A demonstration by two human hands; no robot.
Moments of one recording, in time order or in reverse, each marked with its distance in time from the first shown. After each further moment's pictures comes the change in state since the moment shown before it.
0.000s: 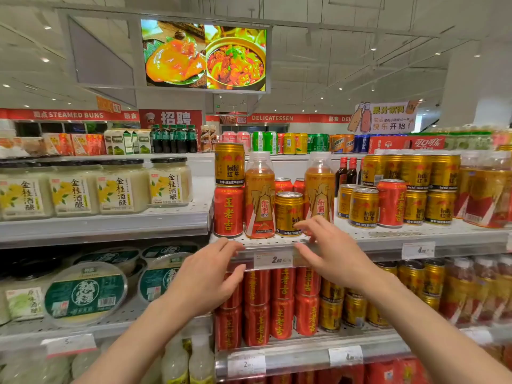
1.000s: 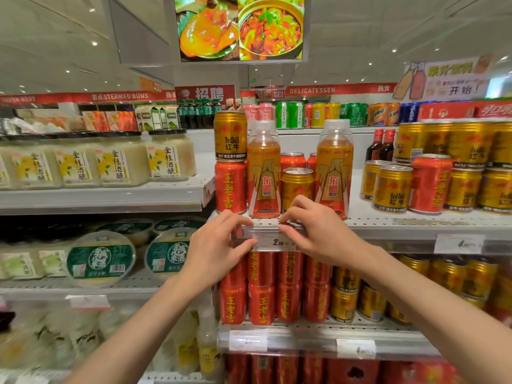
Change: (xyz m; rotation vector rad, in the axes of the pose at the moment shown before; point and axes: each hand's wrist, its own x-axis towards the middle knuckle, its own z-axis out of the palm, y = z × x) left_hand 0.022 0.012 0.039 -0.071 0.227 -0.132; right_hand 0.036 0.025 0.035 0.143 -0.008 -0.294
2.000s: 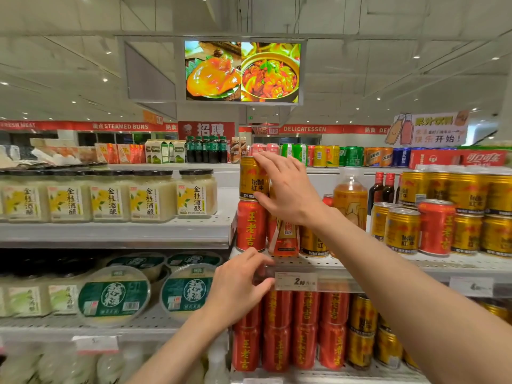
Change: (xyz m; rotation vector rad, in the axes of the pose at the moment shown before) left_hand 0.005 -0.011 -0.002 -0.026 -0.036 0.041; right_hand 0.147 -0.046 -0.024 -0.270 0.231 -0.086
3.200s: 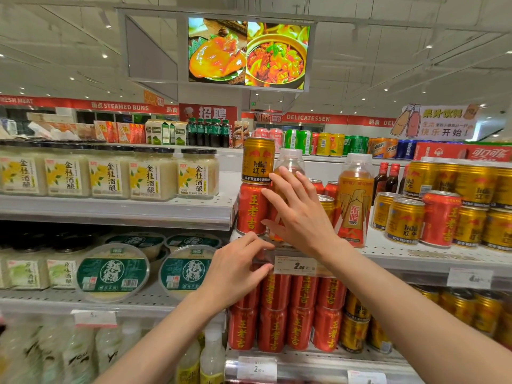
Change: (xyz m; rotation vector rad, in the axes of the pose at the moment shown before) left_hand -0.005 -0.009 0.003 -0.004 0.007 0.072; right_hand -0.073 0.009 0.041 -0.329 0.116 -0.224
